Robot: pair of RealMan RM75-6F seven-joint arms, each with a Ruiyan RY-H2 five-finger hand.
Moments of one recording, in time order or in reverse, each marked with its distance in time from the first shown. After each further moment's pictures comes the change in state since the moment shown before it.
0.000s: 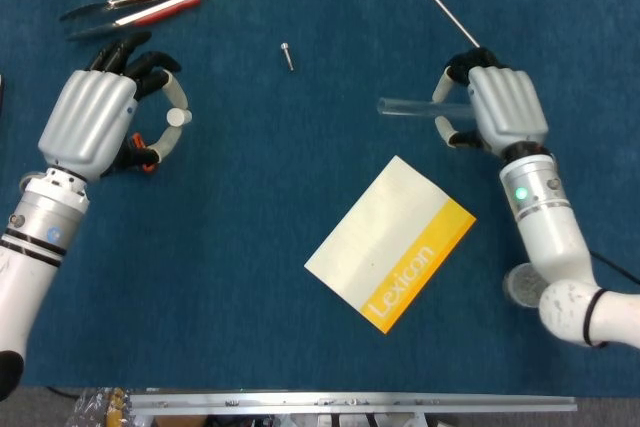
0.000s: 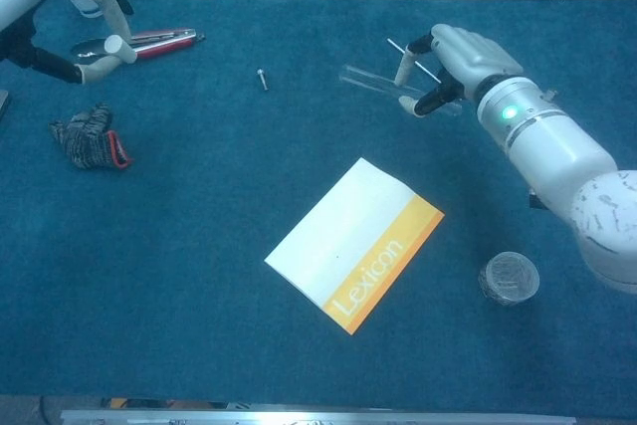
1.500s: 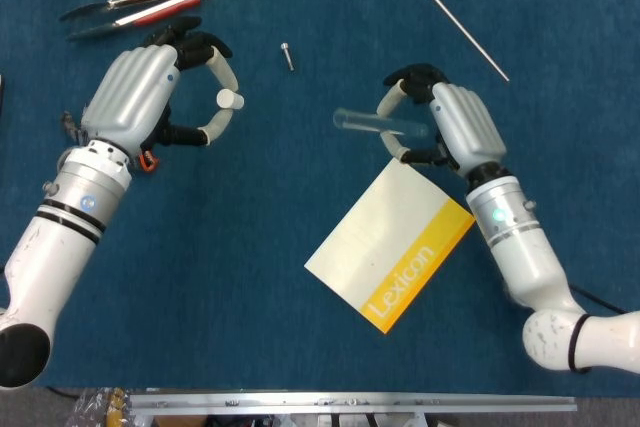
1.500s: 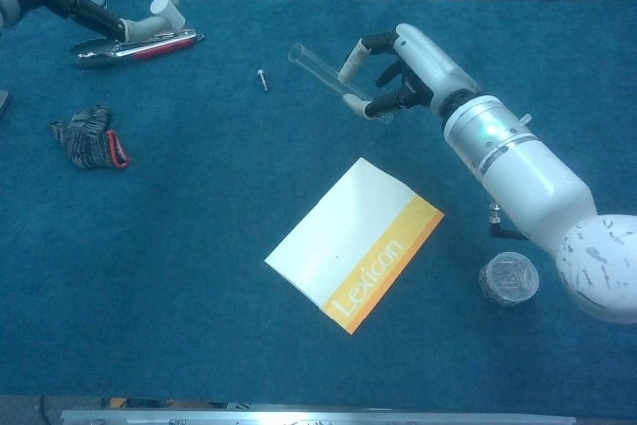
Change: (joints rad) left arm -0.159 0.074 -0.118 -0.216 -0.394 -0.111 0.010; right arm -0.012 -0.088 -0.026 -0.010 -0.182 -0.002 0.369
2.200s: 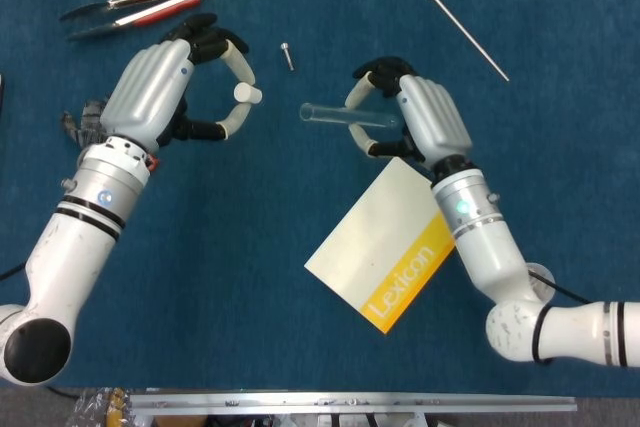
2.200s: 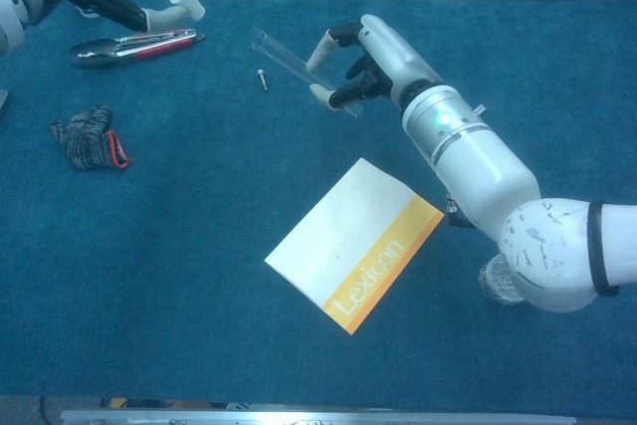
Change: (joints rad) left arm -0.046 -0.047 -0.014 -0.017 -0.088 0.046 -0.005; right arm 0.081 -0.102 0.065 0.040 0.077 0.021 -0.067
